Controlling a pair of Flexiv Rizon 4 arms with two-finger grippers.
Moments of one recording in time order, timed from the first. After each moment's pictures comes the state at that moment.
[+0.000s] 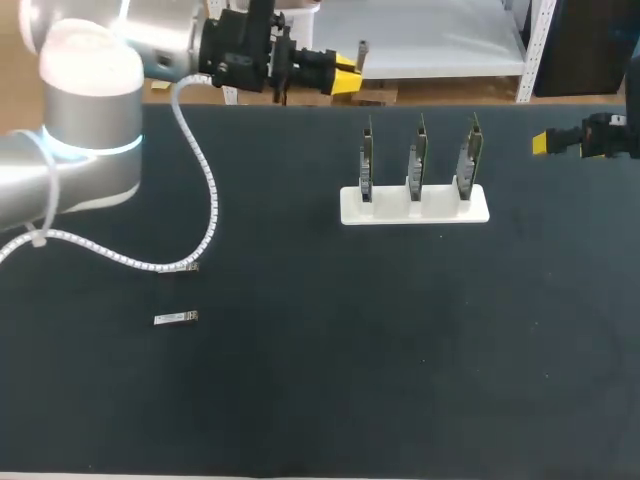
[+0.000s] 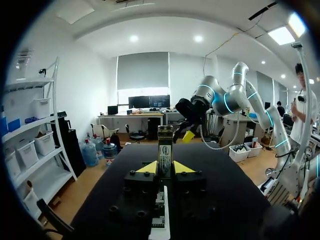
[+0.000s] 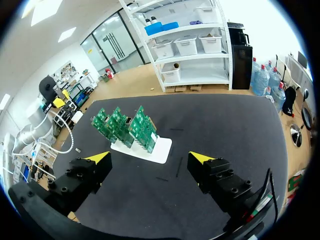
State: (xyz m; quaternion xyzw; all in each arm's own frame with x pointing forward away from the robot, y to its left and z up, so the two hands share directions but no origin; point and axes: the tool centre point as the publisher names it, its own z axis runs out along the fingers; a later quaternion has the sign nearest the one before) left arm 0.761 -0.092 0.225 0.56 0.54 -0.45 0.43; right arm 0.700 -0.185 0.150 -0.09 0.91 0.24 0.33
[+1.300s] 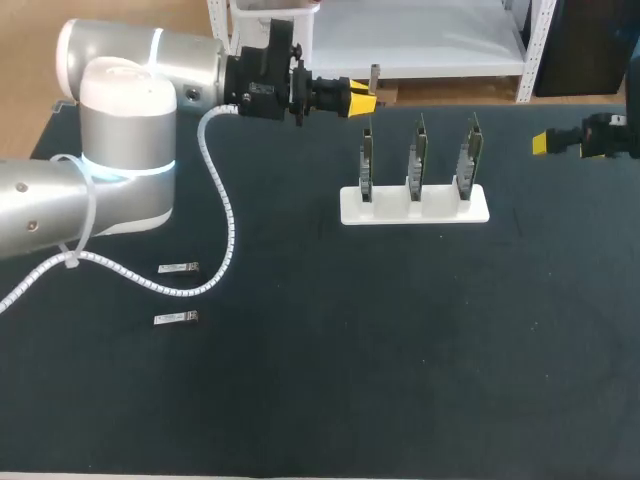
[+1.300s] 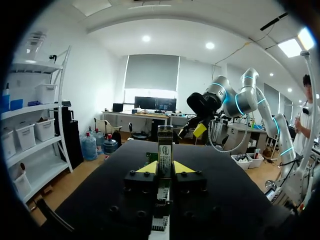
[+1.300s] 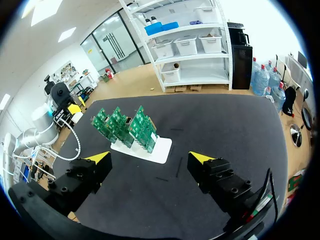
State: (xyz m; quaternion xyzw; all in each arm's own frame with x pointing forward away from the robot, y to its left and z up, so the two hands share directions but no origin) left arm 0.775 -0.110 0.179 0.52 0.57 -0.48 0.43; right arm 0.700 -0.185 0.150 -0.09 0.91 0.24 0.33
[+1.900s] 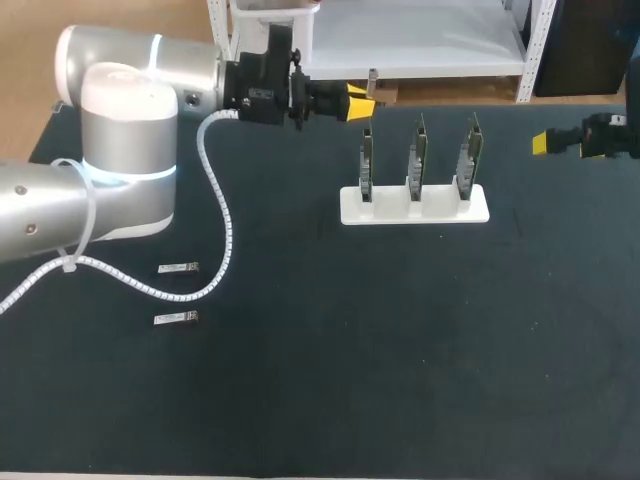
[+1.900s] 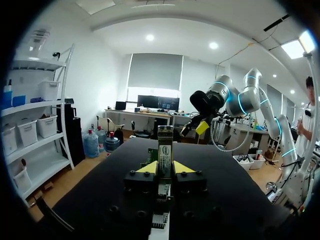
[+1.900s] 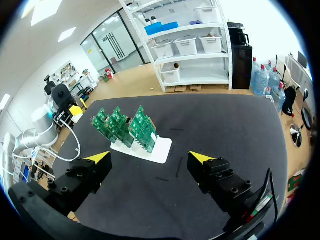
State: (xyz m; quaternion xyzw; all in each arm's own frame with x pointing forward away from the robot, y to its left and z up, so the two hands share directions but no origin) left arm 0.776 -0.108 0.172 0.51 0.58 -0.47 0.43; right arm 0.700 -0.185 0.150 -0.09 0.91 0.24 0.33
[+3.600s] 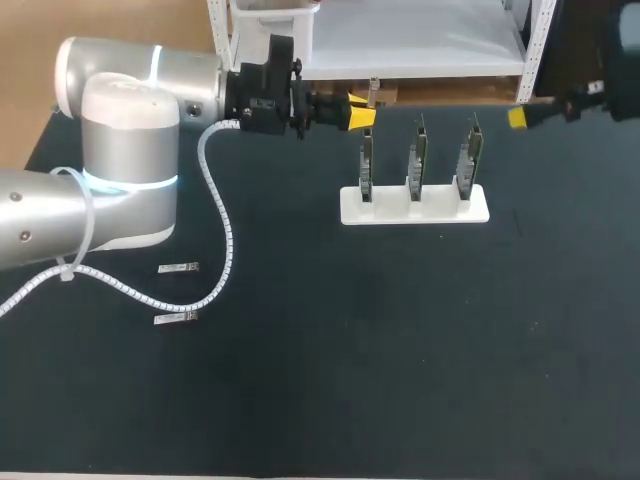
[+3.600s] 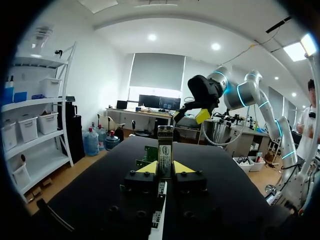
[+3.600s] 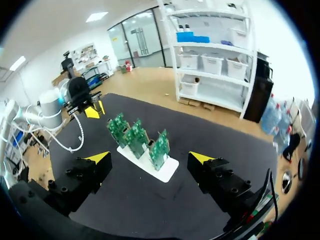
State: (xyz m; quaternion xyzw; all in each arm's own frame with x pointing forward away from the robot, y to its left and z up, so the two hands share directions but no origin) left arm 0.766 -0.109 0.166 0.50 0.59 -0.48 0.43; right arm 0.725 -0.145 0.194 -0.25 0.87 0.22 0.36
